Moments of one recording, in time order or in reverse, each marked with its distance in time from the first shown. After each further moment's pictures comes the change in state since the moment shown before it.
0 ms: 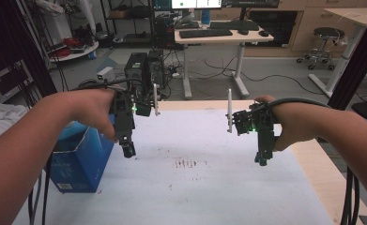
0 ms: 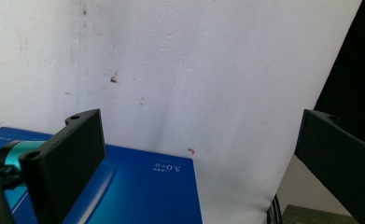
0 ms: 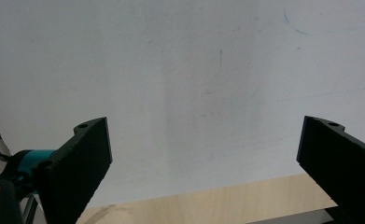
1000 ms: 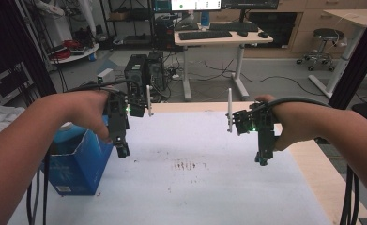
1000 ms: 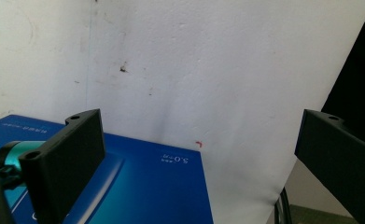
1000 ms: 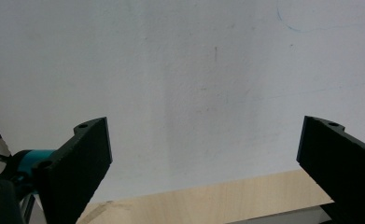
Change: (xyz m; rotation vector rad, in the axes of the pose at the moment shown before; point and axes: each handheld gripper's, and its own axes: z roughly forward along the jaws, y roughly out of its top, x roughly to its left) left arm 0.007 -0.010 -0.004 0.011 0.019 -0.024; right arm -0.002 -0.004 -0.005 0.002 -0.006 0.001
